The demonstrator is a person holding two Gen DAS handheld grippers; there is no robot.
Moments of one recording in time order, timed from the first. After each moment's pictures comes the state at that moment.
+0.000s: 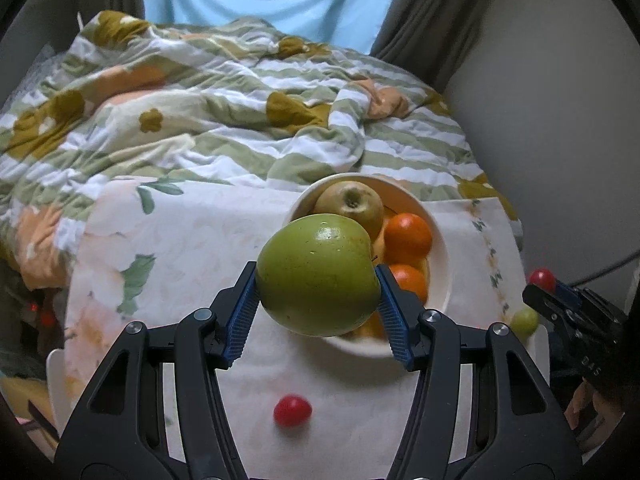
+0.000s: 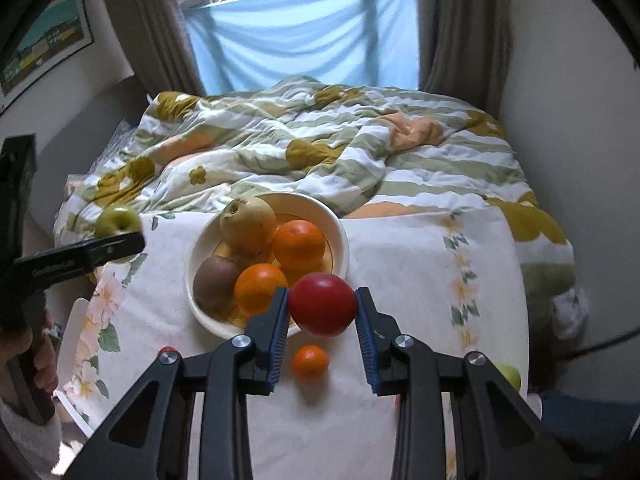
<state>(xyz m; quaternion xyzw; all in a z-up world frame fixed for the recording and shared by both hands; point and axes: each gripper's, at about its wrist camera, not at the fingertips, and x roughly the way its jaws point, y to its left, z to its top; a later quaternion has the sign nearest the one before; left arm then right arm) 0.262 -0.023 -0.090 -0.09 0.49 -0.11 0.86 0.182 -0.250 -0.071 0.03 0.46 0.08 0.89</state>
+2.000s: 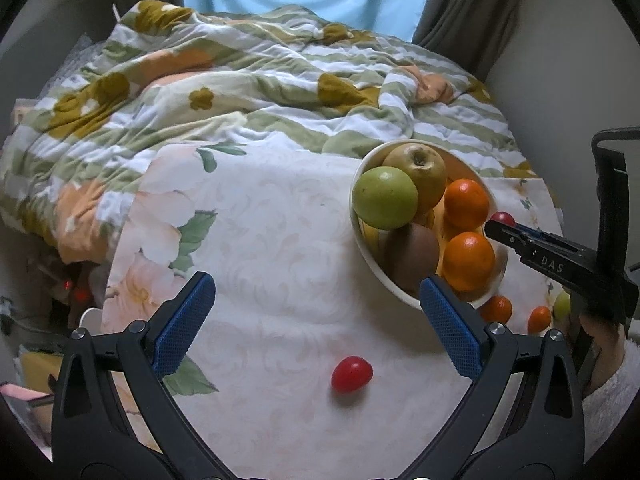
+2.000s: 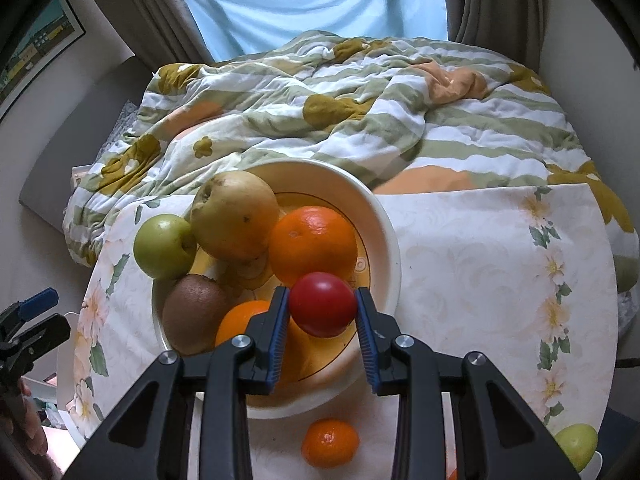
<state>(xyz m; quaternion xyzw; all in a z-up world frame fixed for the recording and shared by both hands) 0.225 0.009 -0.105 -0.06 0.51 -0.04 0.86 0.256 -0.235 -0.146 0.08 0.52 0.12 0.84</state>
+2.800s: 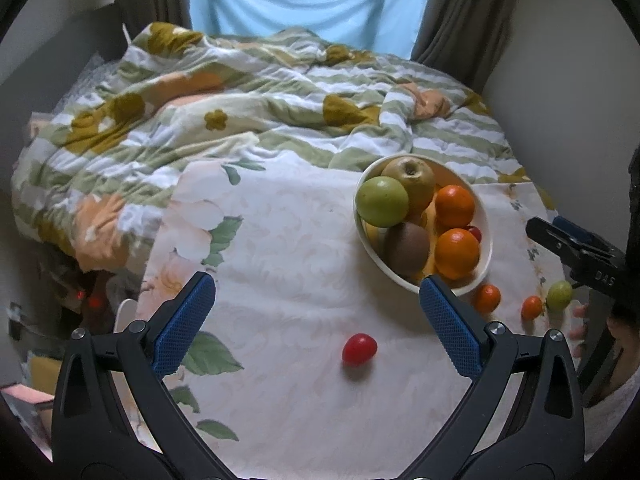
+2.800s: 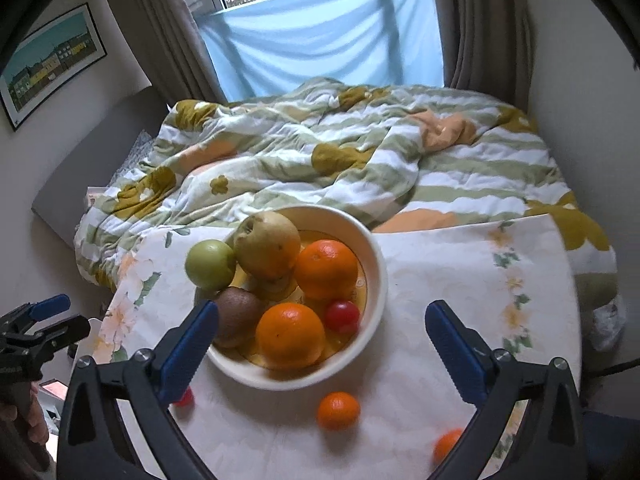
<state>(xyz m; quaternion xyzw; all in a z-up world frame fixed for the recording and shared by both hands) 0.184 0.019 -0.062 -0.04 0.48 -0.04 0.88 0.202 -0.242 -0.082 0.07 0.44 0.11 0.89</state>
